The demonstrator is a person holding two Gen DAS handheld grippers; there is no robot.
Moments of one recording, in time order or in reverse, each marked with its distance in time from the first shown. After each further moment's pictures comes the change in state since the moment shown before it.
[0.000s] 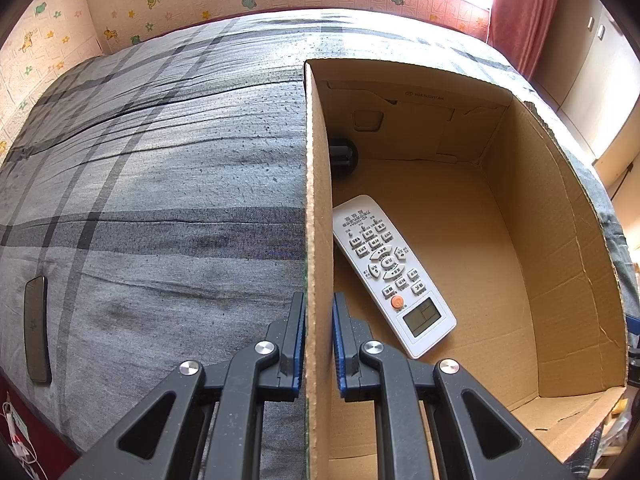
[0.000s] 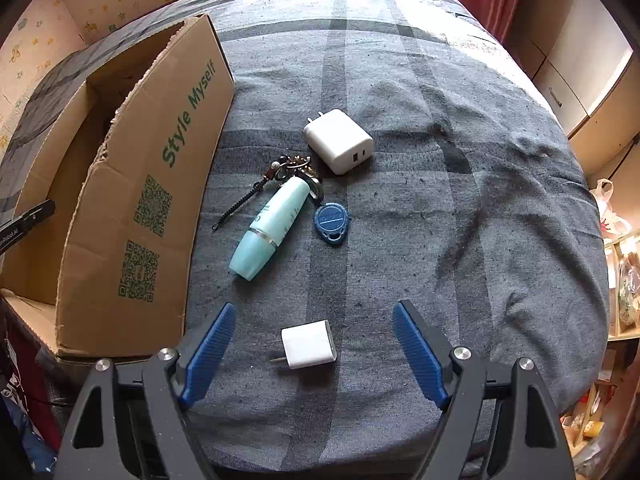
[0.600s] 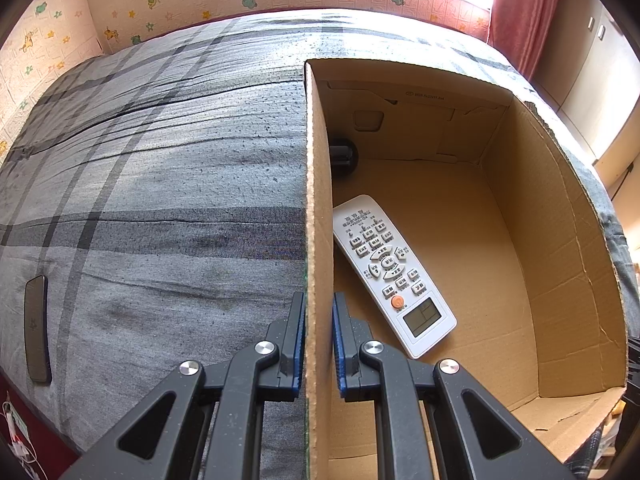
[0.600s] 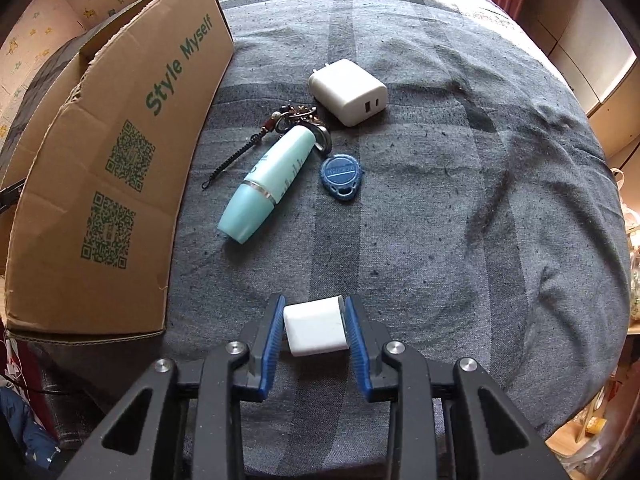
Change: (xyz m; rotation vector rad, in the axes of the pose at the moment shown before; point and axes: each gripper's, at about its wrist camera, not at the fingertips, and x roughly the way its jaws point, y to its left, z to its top) left arm 0.000 0.000 0.000 -0.003 0.000 0.003; right arm 0.029 0.000 -0.021 -0.007 0.067 0.026
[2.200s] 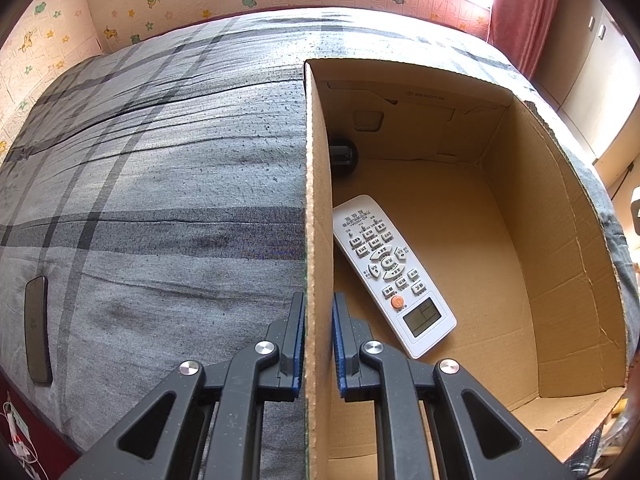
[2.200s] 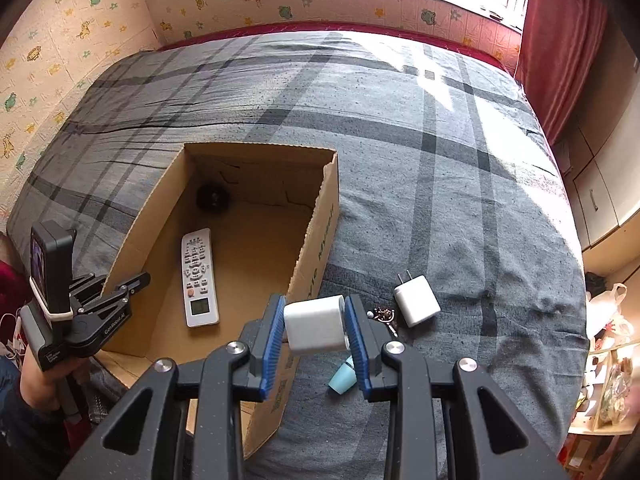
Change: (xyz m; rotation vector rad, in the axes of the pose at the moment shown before) left arm 0.001 0.000 0.002 -0.002 0.005 0.001; right arm -0.123 0.090 0.120 -0.225 -0.201 0.072
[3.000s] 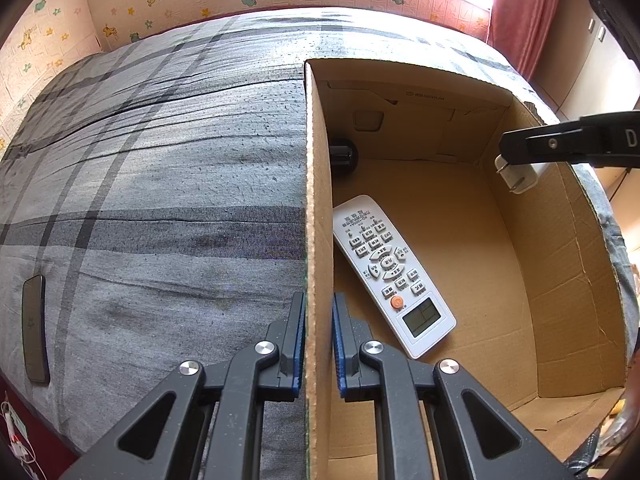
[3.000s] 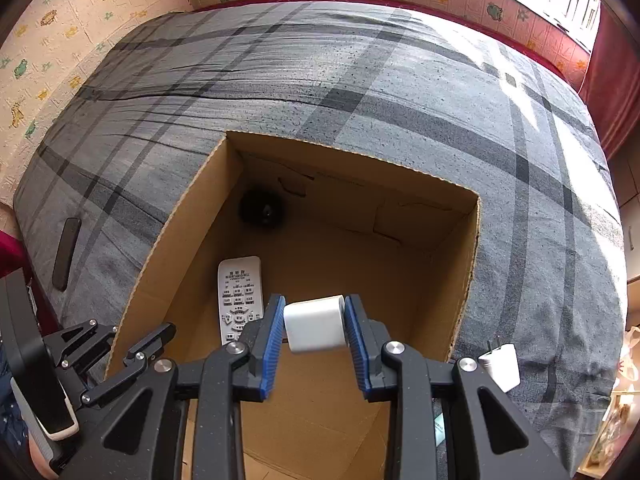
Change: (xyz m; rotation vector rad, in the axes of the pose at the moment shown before) left arm 0.002 0.002 -0.001 -0.002 0.002 -0.007; right arm 0.099 0.076 0.062 -0.095 0.112 0.071
